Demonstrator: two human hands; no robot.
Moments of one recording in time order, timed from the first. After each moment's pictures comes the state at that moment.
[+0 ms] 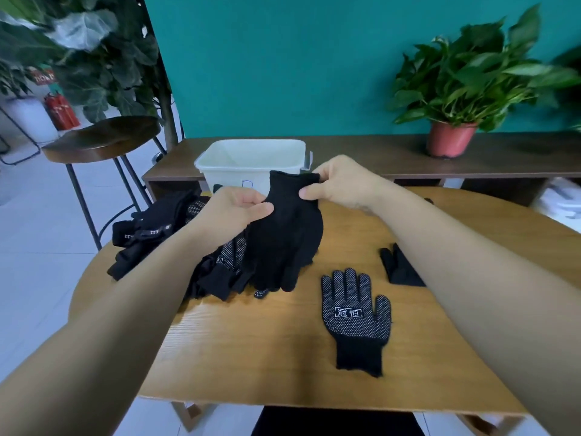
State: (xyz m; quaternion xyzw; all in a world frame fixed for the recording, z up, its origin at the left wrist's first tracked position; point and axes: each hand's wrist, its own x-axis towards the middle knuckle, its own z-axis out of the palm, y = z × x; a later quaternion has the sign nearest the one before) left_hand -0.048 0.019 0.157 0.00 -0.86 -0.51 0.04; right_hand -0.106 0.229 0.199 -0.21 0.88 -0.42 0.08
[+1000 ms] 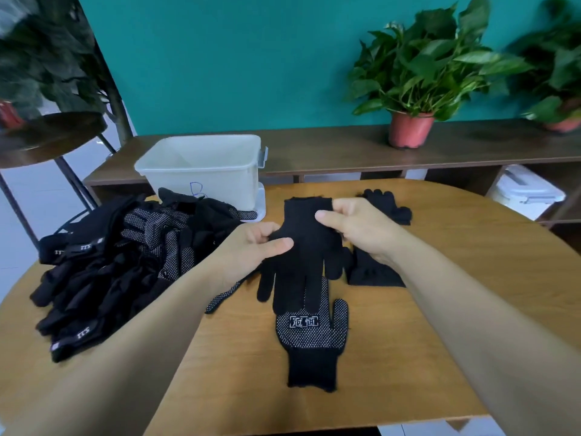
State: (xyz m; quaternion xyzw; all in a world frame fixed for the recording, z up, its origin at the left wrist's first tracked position) left_hand -0.074 0.113 0.103 -0.10 -0.77 -0.62 -0.10; right_hand -0.103 0.327 0.135 -0.09 0.81 -0.57 0.11
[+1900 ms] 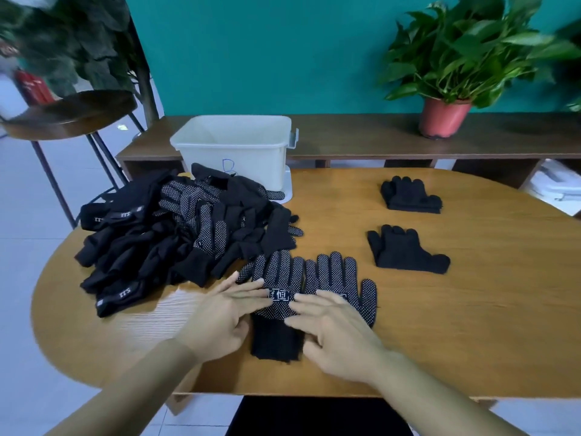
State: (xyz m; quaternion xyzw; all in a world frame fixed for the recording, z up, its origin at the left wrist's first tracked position) left_hand 0.013 0.018 -0.020 -0.24 -0.95 -0.20 0.05; right_hand 0.012 0.271 0.005 -0.38 0.91 -0.19 0.02
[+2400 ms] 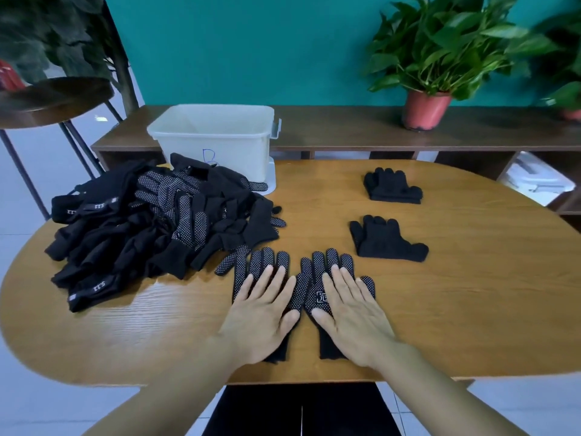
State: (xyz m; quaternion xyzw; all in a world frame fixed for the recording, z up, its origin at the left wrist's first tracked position) left_hand 0.015 0.109 -0.036 -0.16 -0.98 -0.06 -0.03; right_hand 0.003 0.319 -0.026 -0.19 0.98 -0.05 0.08
